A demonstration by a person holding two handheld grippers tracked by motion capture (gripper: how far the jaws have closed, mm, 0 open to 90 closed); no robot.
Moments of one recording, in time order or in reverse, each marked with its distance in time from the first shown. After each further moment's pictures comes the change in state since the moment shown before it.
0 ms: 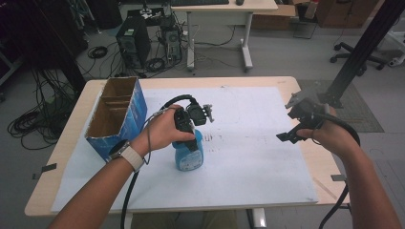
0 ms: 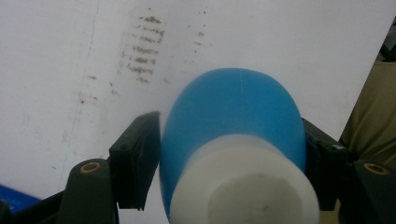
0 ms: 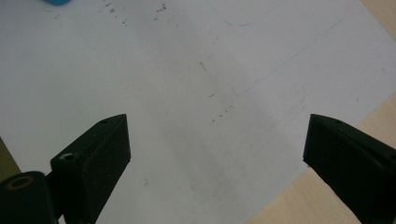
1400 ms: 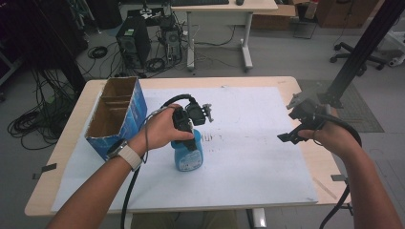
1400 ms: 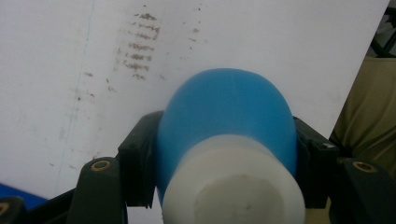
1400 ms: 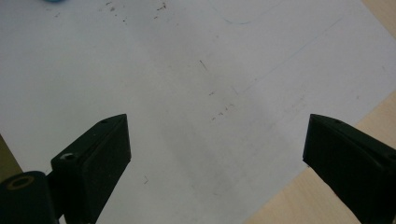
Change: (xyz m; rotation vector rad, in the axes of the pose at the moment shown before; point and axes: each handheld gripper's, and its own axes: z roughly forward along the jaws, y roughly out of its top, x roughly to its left) left arm 0.000 -0.003 -0.006 0.008 -0.017 0.002; right arm 0.000 -0.003 -0.001 -0.003 0.000 0.001
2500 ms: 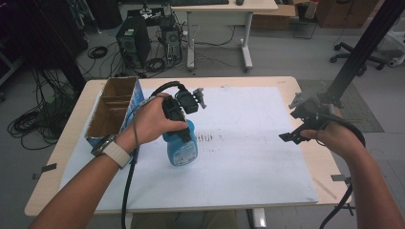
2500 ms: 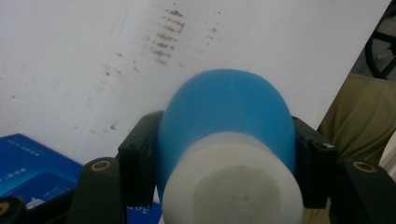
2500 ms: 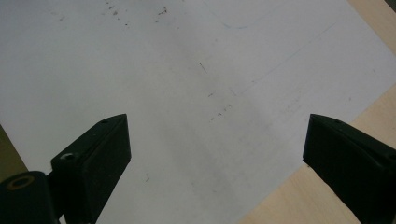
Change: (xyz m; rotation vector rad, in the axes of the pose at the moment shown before) left arm 0.001 -0.010 -0.051 -0.009 0.046 -0.139; right arm 0.003 0.000 -0.010 -0.014 -0.010 -0.006
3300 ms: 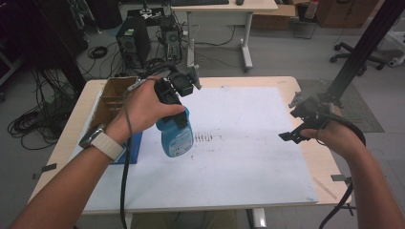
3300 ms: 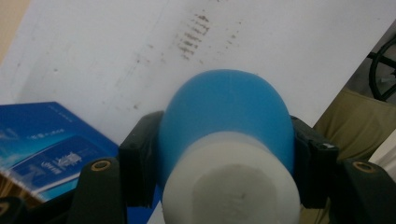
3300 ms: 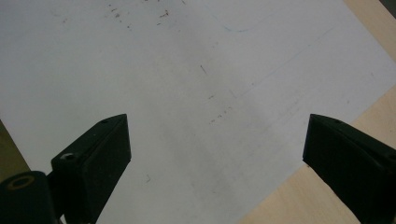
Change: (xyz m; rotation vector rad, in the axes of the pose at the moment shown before) left arm 0.007 0.001 -0.052 -0.007 0.054 -0.130; right arm 0.001 0.004 -0.003 0.001 -0.002 -0.008
